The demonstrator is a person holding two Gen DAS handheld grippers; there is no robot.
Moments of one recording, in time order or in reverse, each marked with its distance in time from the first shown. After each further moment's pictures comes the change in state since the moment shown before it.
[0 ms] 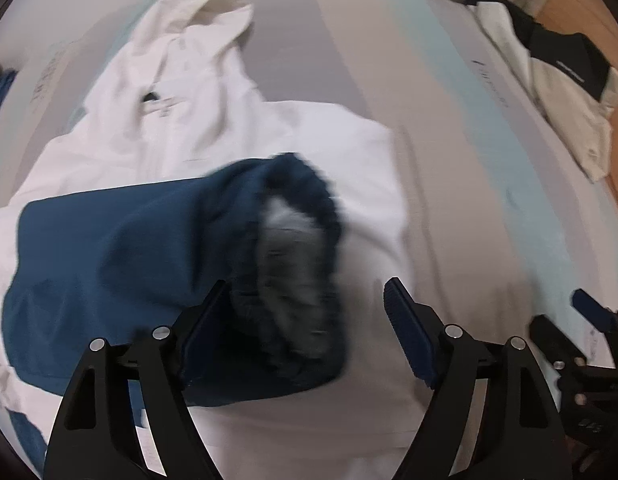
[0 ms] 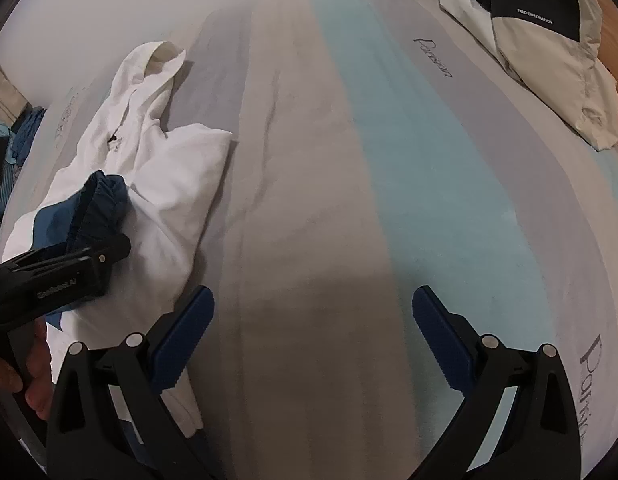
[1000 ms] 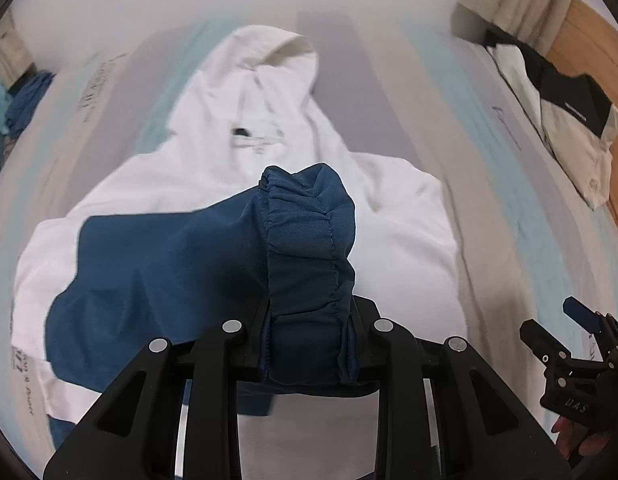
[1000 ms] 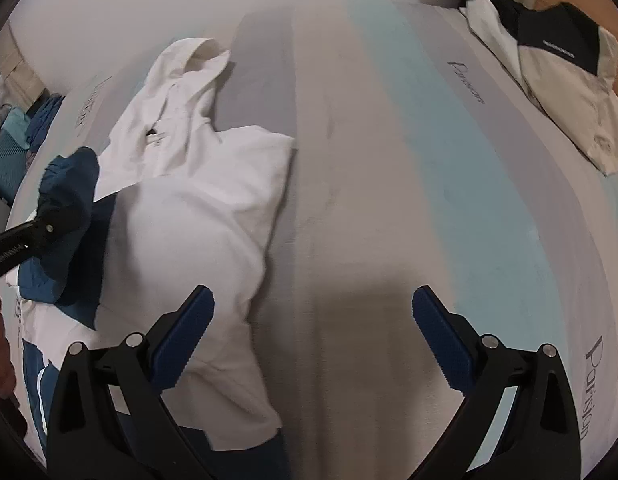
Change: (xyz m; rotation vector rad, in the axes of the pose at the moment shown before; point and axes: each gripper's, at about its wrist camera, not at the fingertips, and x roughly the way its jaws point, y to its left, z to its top) left arm -0.069 0.077 0.002 -0.043 -0.094 0.051; right arm -0.019 0.059 0.004 -0.048 -0.020 0.017
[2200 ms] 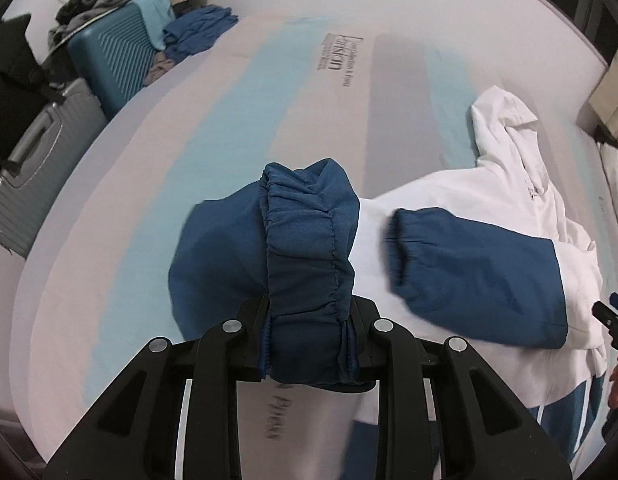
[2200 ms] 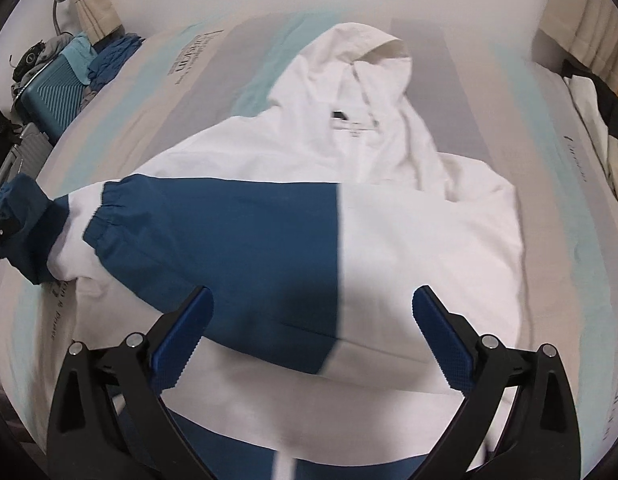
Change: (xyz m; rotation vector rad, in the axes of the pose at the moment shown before) left arm -0.111 0.395 -0.088 -0.267 -0.052 0.214; right arm -0.003 0.248 -0.003 -0.227 -0.008 0.068
